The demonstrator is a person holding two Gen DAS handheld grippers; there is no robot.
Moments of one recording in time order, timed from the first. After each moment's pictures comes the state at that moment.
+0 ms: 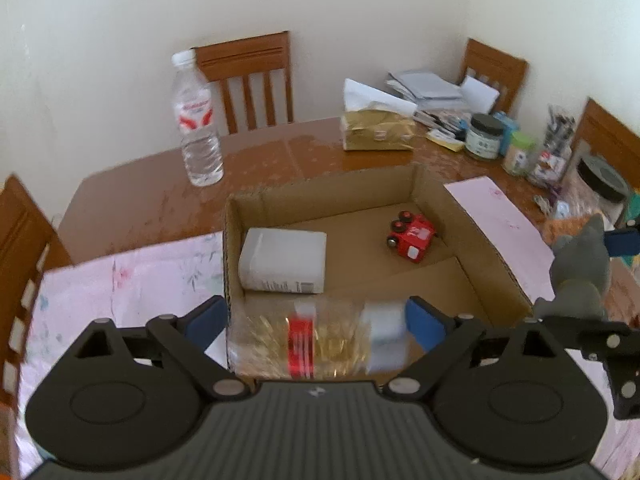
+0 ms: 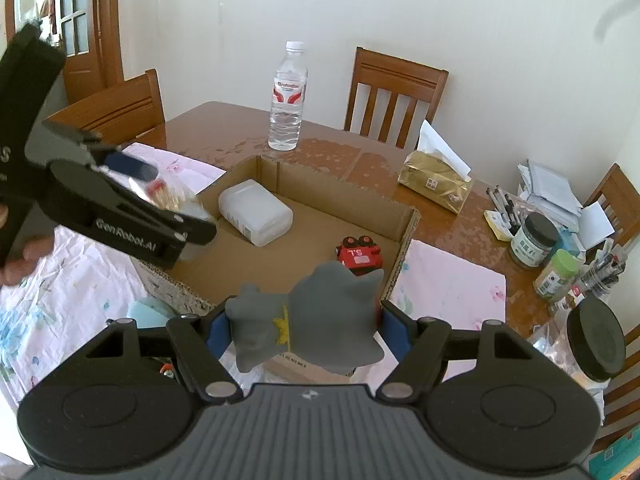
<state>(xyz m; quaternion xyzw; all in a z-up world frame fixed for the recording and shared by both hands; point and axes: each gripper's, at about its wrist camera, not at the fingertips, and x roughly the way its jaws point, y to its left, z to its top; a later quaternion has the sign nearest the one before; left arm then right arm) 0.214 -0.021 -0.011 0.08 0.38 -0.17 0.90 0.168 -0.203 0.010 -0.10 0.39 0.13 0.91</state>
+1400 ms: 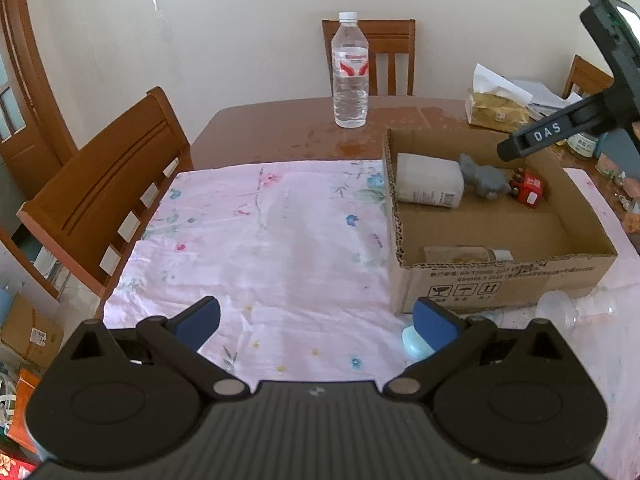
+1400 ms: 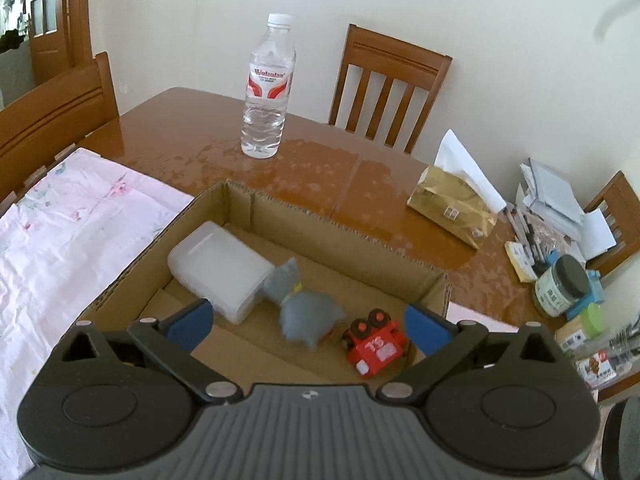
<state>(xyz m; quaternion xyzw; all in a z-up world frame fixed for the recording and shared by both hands) 0.133 0.070 -0.021 0.06 0.40 0.00 0.91 0.296 -0.145 -0.014 -0.12 0.42 0.09 0.90</state>
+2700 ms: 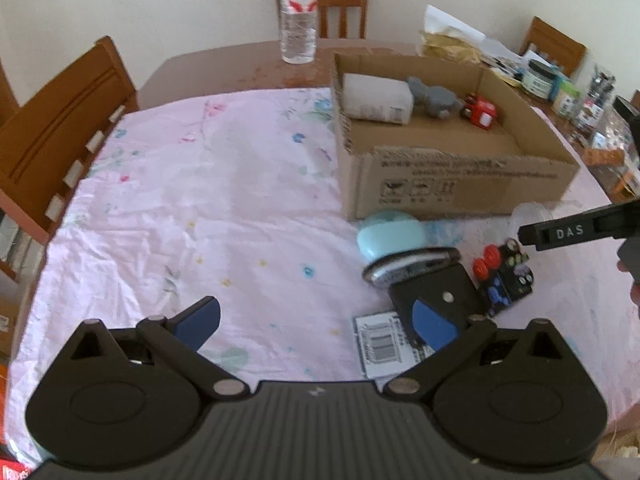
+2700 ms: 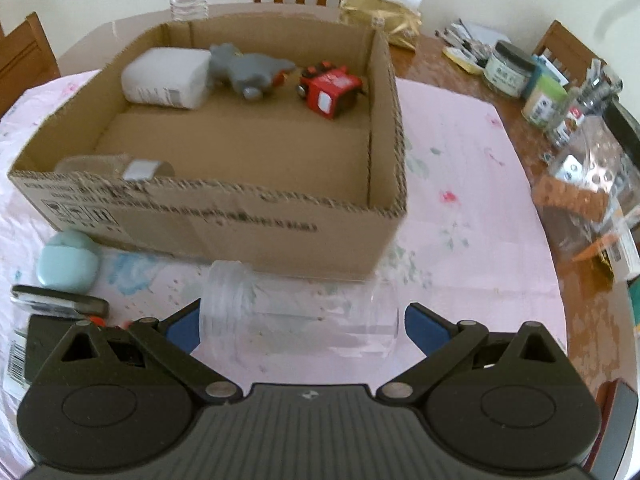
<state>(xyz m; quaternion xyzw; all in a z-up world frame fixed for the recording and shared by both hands) 0.100 0.071 -0.070 0.05 0.46 -0.09 0.88 0.176 -0.187 -0.114 -0.03 0.52 -0.03 0.85</state>
